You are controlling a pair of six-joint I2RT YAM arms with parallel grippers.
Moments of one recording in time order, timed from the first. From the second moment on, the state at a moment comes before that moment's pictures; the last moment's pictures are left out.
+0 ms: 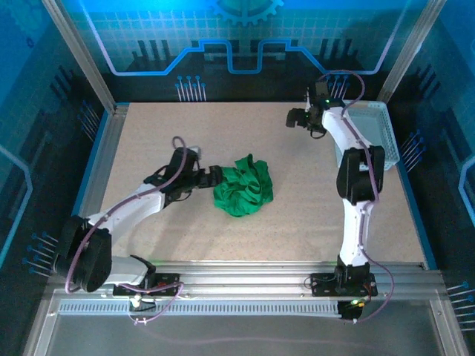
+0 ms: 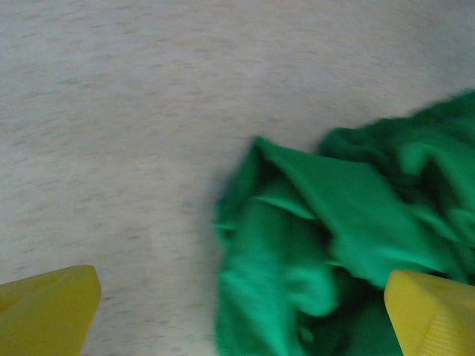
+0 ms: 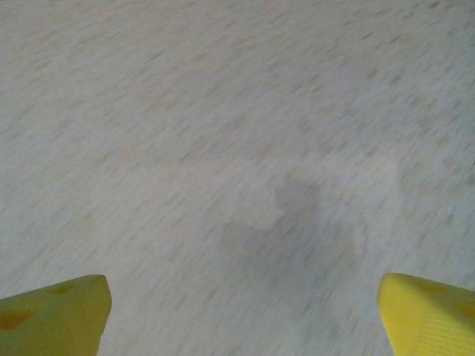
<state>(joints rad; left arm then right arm) -0.44 1.36 0.85 -0.26 0.01 -0.53 0.13 2.15 1.94 -0.79 -0.04 0.28</state>
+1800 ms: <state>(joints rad) -0.58 1.05 1.52 -0.37 -0.13 -0.57 0.69 1.07 1.58 -0.65 0.16 0.02</state>
